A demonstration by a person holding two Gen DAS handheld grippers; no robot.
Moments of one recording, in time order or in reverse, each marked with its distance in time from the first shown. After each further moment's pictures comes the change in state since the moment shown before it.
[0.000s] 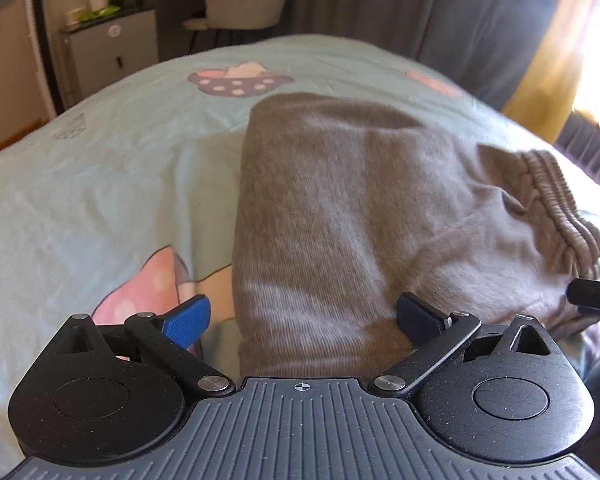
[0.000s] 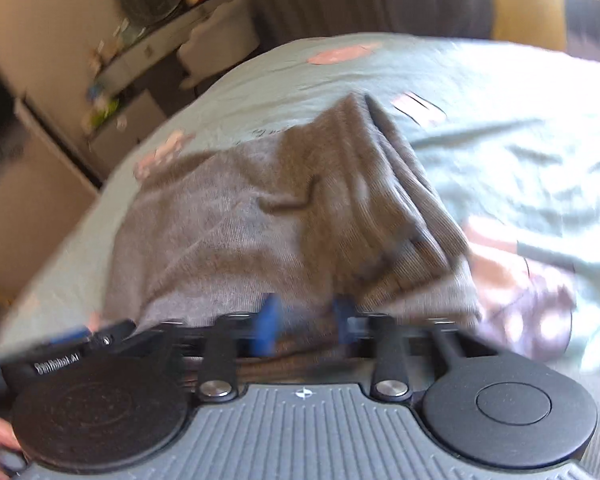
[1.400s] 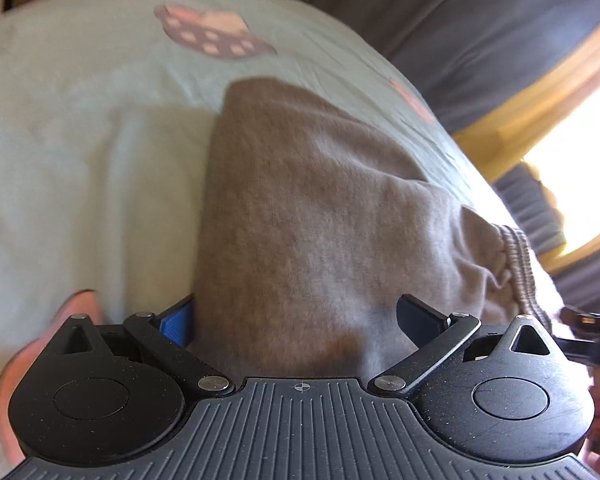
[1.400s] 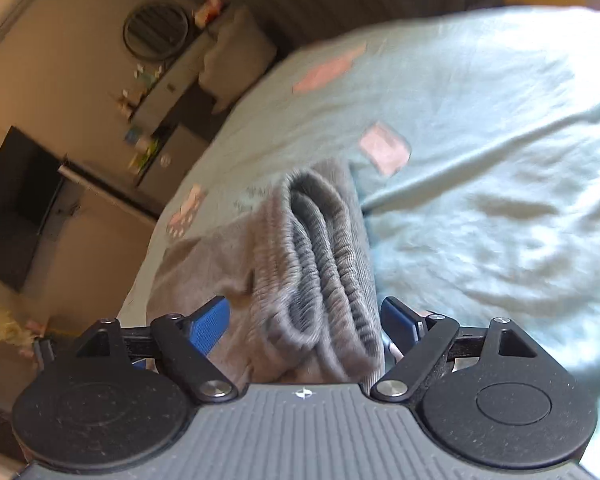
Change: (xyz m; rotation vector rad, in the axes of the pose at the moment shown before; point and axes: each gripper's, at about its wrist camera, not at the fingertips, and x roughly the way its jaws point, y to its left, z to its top) left arm 0.080 0.052 0.055 -0.231 0.159 -0.356; right arm 0.029 -0.106 0.096 0.123 0.112 0.288
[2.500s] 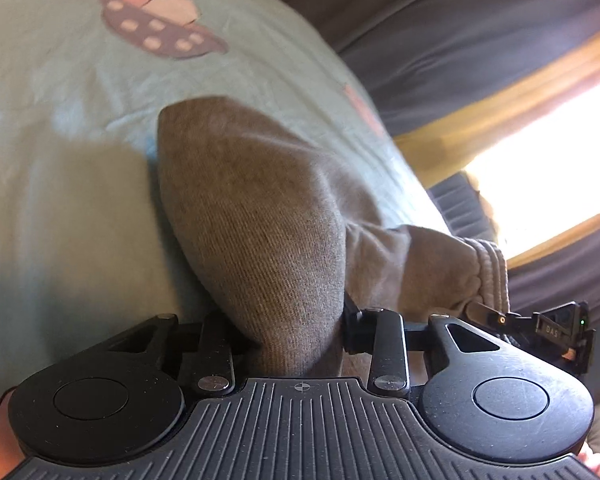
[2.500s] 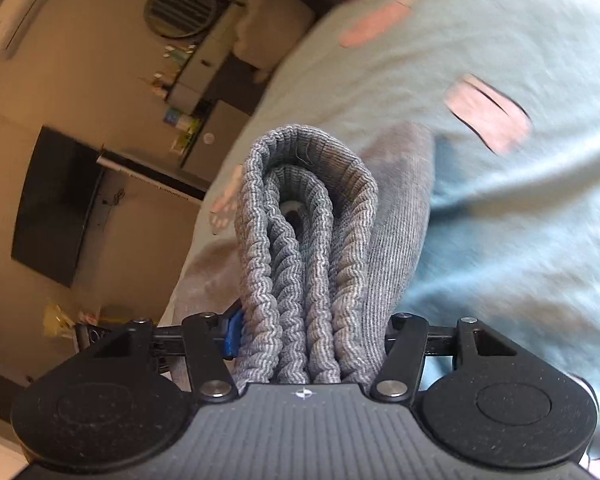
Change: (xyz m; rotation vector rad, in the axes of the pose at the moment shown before) left arm 0.018 0.004 0.040 -0.047 0.033 -0.240; right arm 0.083 0.035 0.021 0.010 0.059 0.158
